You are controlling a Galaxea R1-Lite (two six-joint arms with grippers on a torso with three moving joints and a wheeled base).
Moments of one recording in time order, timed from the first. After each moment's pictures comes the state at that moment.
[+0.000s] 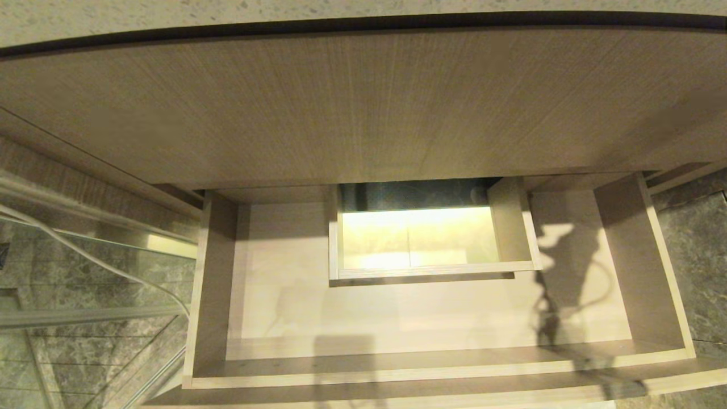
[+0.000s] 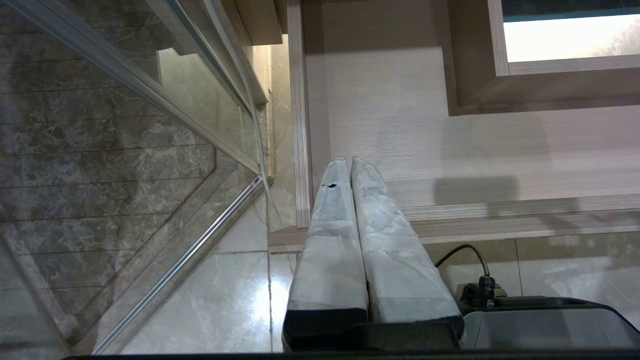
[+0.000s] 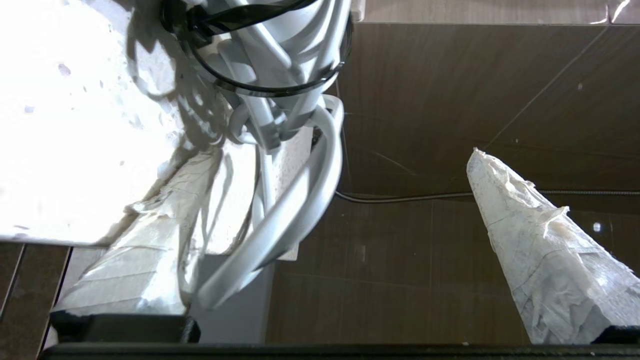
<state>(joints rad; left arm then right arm) 0.00 0.00 0.00 0.00 0.00 0.00 -0.33 1.12 -1.32 -0.36 -0.28 -1.28</state>
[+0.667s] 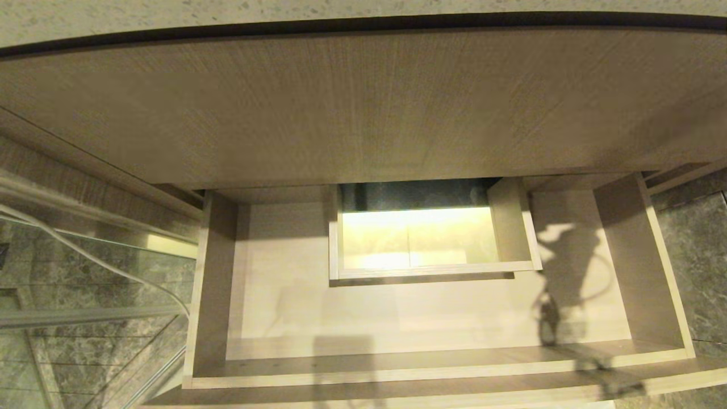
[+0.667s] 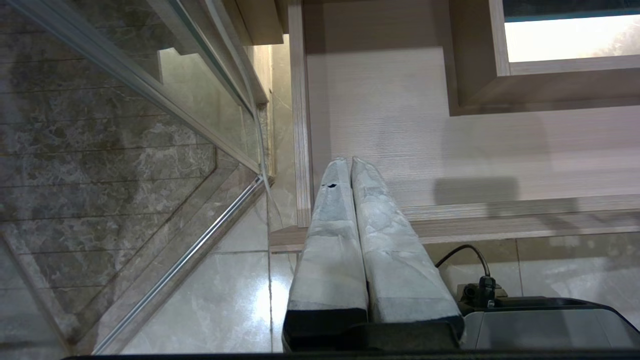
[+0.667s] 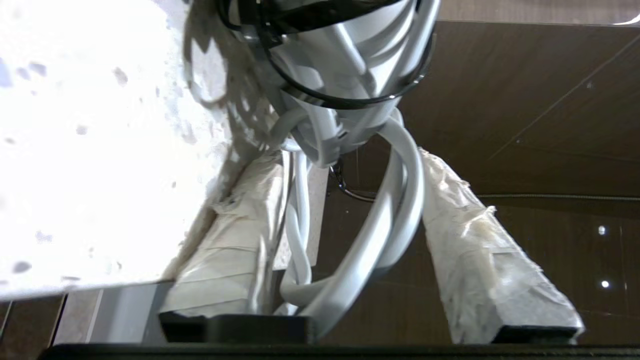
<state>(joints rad) 0.00 0.00 0.00 0.00 0.00 0.00 -0.33 1.18 -1.32 -0.36 -0.28 -1.27</state>
